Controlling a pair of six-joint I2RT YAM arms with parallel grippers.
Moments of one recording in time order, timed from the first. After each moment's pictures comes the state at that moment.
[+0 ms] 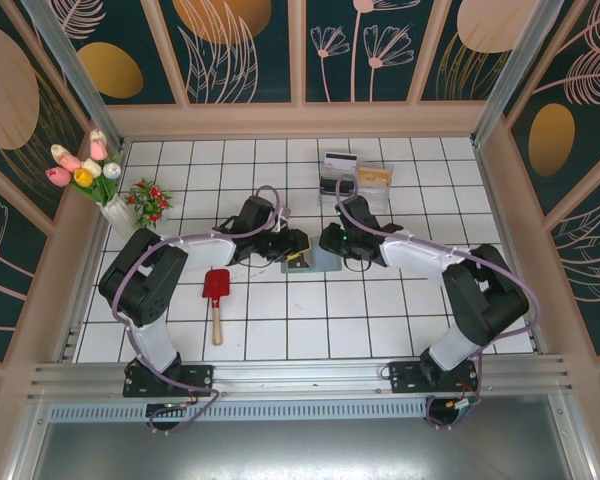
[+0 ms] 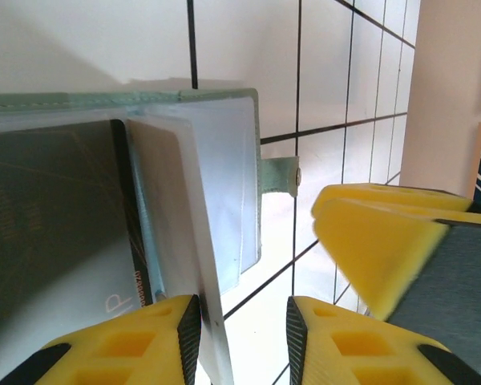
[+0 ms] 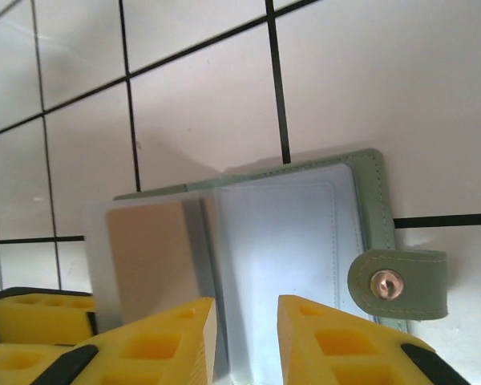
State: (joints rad) left arm -0.58 1.81 0.92 0.13 0.62 -0.94; right arm 0.61 1.57 0.88 -0.18 -0.10 0.82
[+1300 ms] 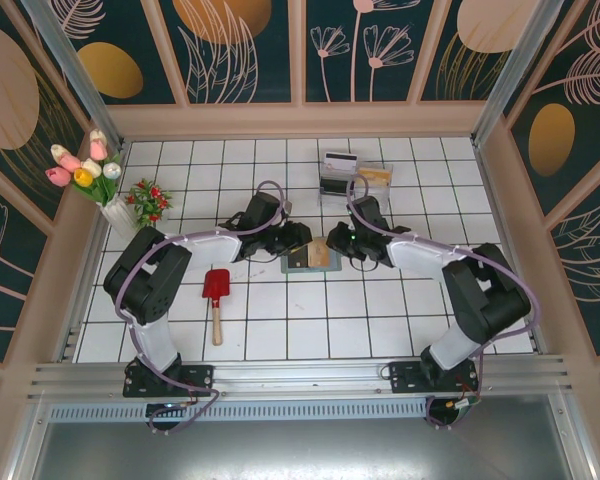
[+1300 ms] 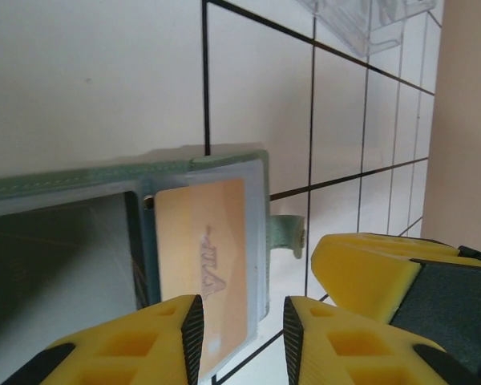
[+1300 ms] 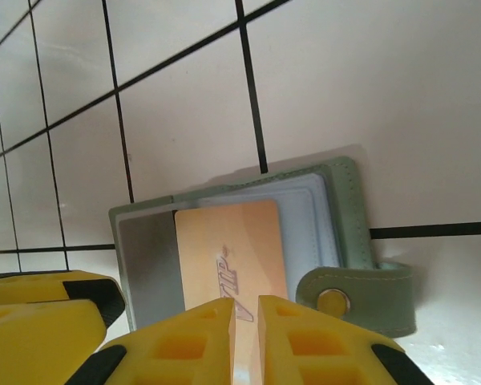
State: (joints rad) left arm -0.61 1.83 0.99 0.09 0.47 -0.96; right arm 0.55 1.60 0.84 -0.10 -0.20 0.84
